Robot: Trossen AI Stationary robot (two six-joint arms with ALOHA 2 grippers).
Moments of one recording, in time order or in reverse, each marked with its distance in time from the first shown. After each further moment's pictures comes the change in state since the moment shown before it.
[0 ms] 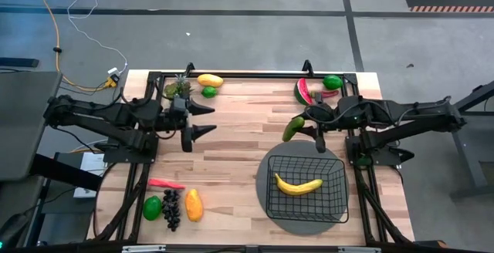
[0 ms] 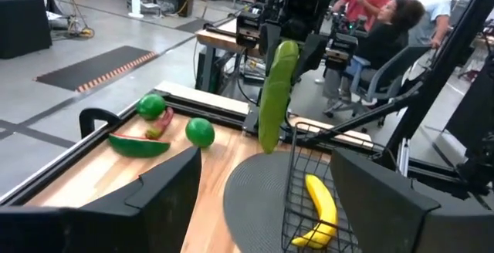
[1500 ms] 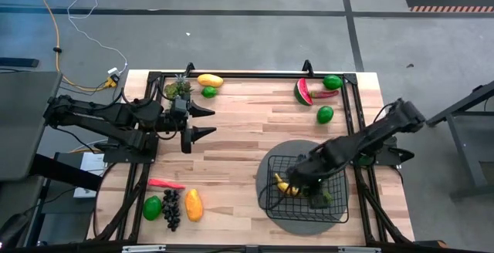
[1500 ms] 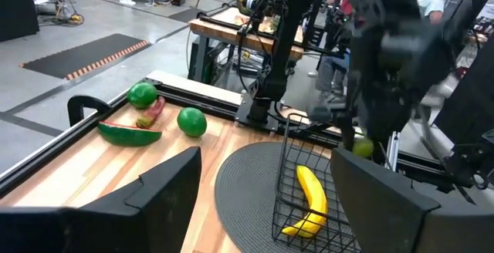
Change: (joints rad) left arm 0.001 0.000 0.000 -0.025 0.029 -0.034; right arm 0.399 0.693 0.473 -0.730 -0.347 0.356
